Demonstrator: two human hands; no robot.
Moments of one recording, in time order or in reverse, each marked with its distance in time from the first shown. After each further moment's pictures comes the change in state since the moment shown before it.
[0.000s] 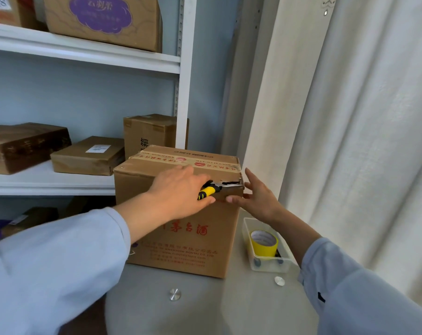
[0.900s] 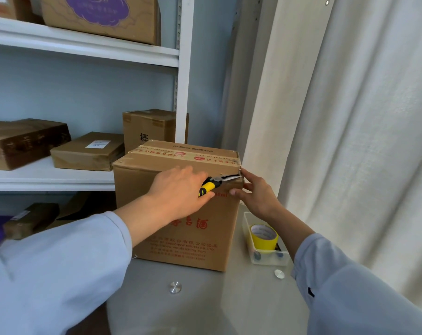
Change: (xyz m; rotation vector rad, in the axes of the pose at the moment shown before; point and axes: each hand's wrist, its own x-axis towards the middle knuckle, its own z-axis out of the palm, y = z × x) left_hand -0.008 0.007 0.008 -0.006 0.064 -0.026; right_hand 0.003 0.009 0.007 -0.026 0.067 0.033
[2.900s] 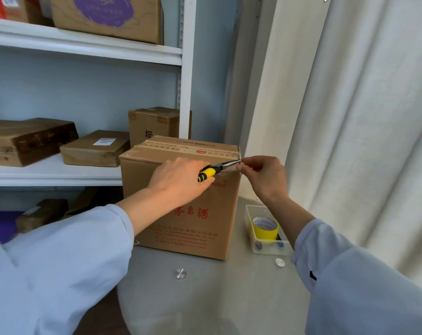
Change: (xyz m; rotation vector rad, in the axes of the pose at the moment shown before) left_hand -0.013 0.001 -0.017 -0.215 0.007 -0.107; right_hand -0.016 -0.026 -0.009 -0.027 0.379 0.006
